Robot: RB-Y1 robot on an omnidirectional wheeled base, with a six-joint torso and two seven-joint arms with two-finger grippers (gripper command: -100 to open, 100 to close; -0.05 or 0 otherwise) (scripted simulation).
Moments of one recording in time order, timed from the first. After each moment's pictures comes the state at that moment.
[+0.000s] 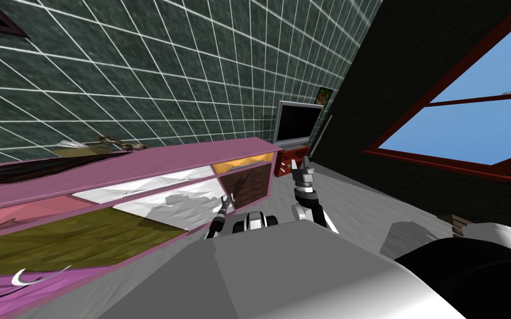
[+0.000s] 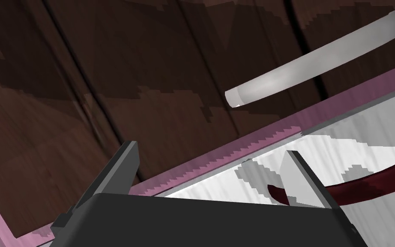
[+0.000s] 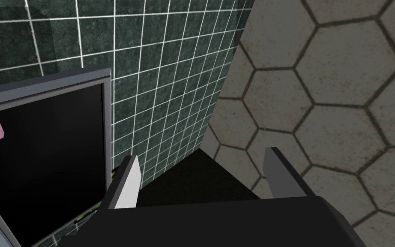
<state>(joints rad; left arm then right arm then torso) 0.07 0.16 -0.07 -0.81 -0.11 -0.69 -0.24 0.49 -0.02 0.00 -2.23 0.00 -0.64 -0.05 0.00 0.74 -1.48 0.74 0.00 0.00</state>
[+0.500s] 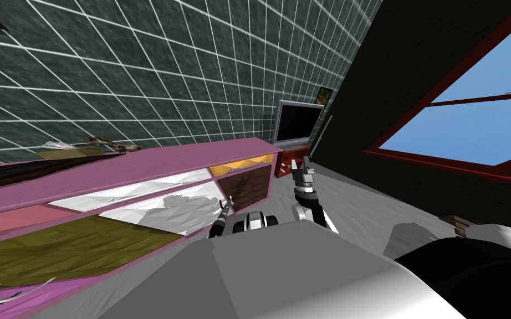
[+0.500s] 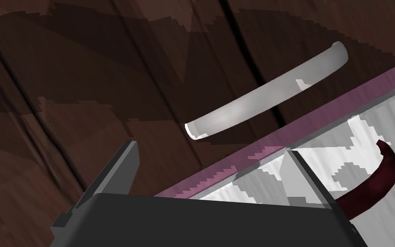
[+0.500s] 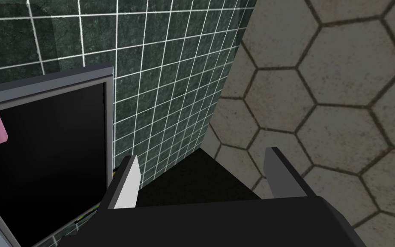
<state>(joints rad) 0.03 0.16 -0.07 -0.65 -0.13 -0.71 -0.26 0.49 -0.02 0.00 -2.23 0.00 -0.64 -0.05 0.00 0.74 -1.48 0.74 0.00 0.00</state>
